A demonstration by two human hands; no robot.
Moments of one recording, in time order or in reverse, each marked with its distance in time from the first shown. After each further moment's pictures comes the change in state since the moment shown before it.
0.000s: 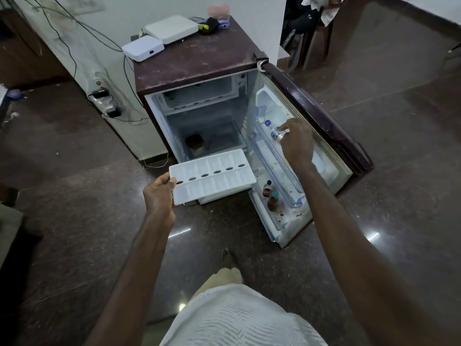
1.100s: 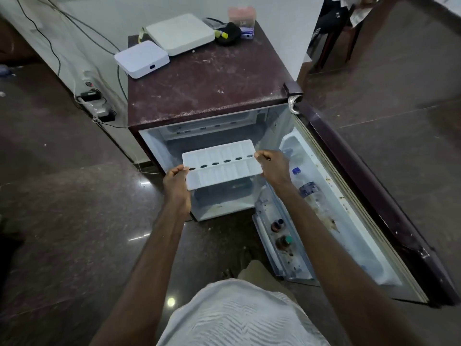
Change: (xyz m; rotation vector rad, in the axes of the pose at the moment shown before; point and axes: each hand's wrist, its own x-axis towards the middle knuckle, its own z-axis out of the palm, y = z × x) left_hand 0.232 0.059 0.151 -0.159 0.014 -0.086; right_hand 0.150 -0.046 0.175 0.442 -0.400 0.271
